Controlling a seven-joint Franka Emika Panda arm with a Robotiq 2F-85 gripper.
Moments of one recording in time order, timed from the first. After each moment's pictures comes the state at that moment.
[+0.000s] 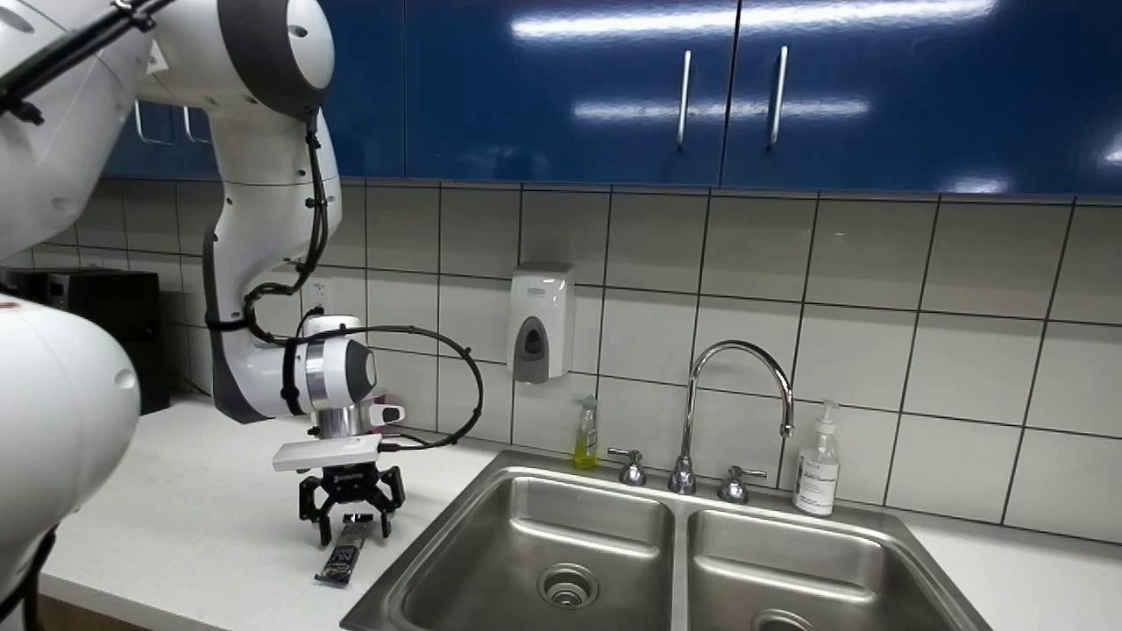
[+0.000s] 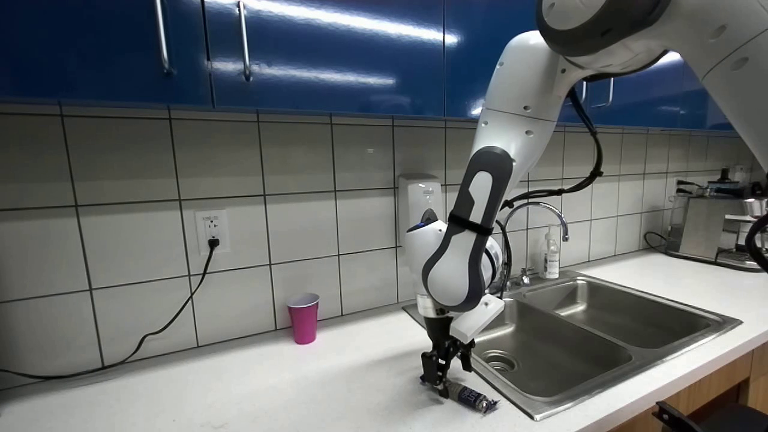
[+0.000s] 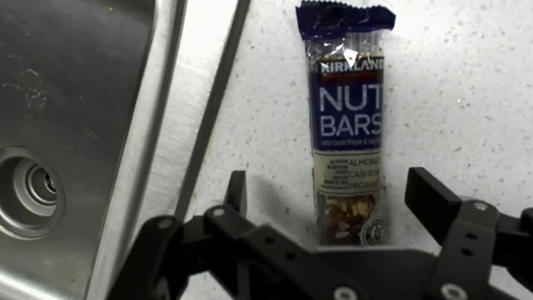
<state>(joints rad) 0.24 0.51 0.01 -2.31 -0.35 2.67 0.14</state>
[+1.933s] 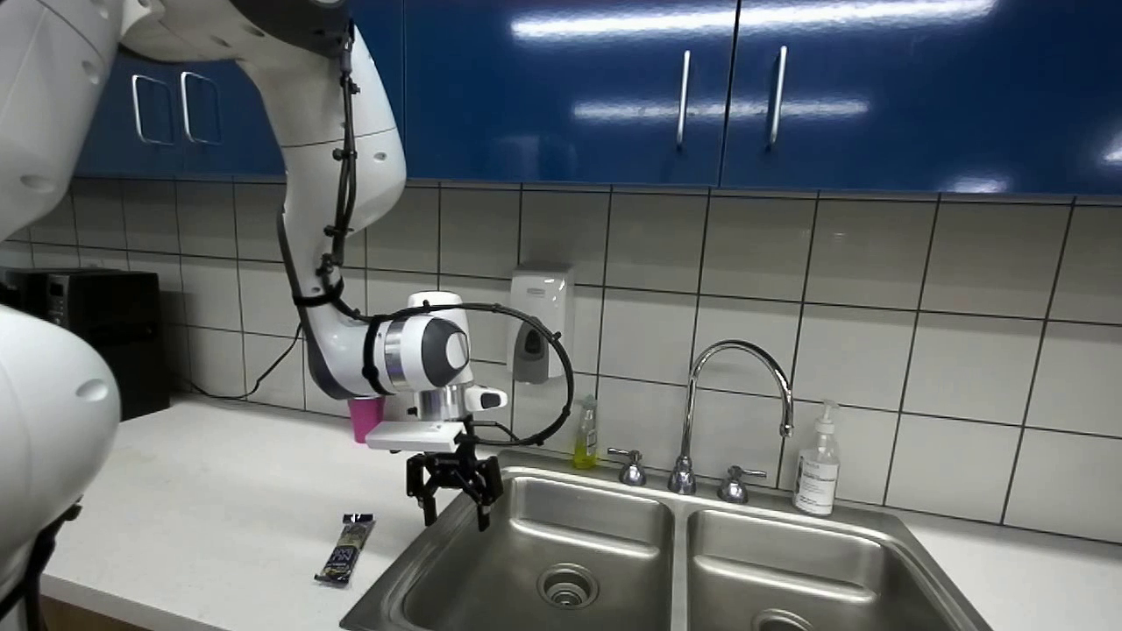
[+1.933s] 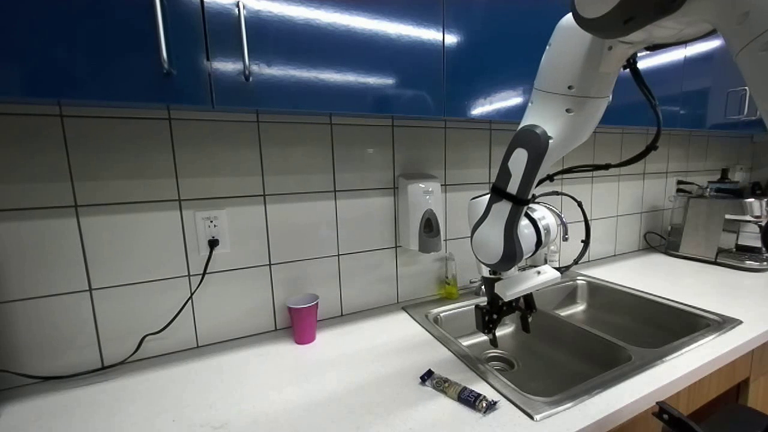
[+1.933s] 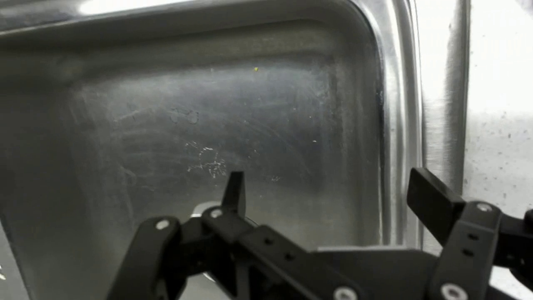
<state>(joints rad) 0.11 0.38 -0.17 -2.37 -0.26 2.67 0.20</state>
